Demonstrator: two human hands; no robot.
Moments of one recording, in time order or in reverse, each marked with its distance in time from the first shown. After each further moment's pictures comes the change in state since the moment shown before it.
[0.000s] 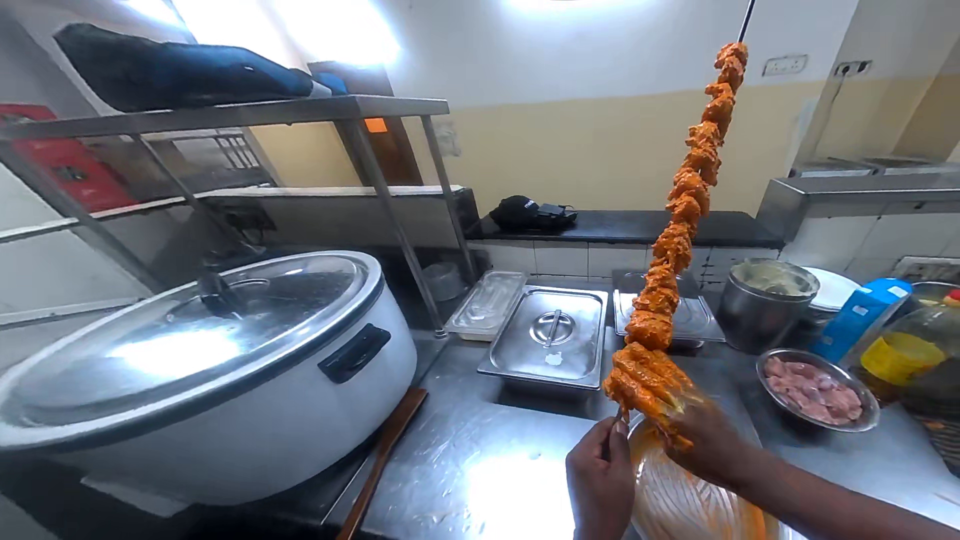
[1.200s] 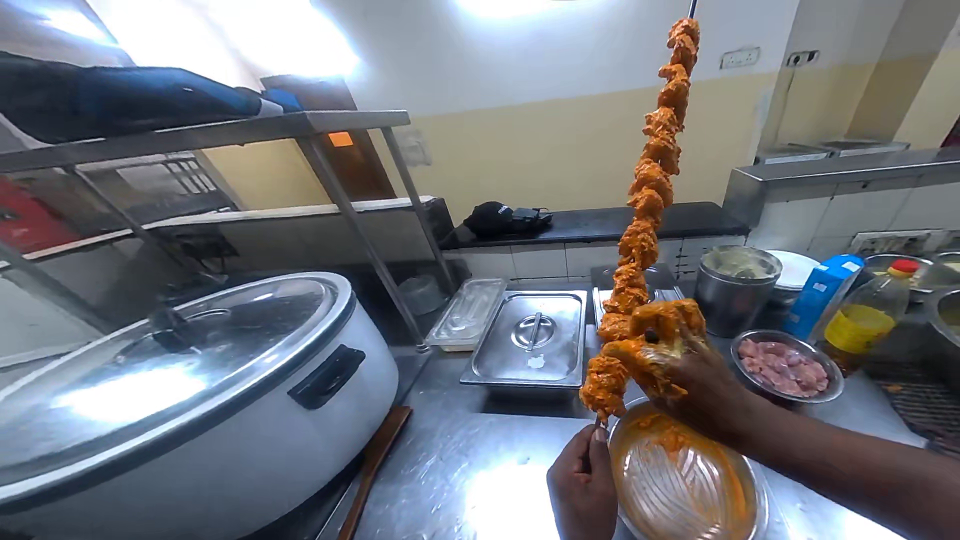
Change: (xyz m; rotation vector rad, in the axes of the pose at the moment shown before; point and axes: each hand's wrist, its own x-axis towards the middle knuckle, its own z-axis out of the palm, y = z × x) left_hand -0.009 0.006 -0.002 -0.026 0.039 0.072; right_hand 0.047 0.001 -0.047 -0.188 0.122 -0.034
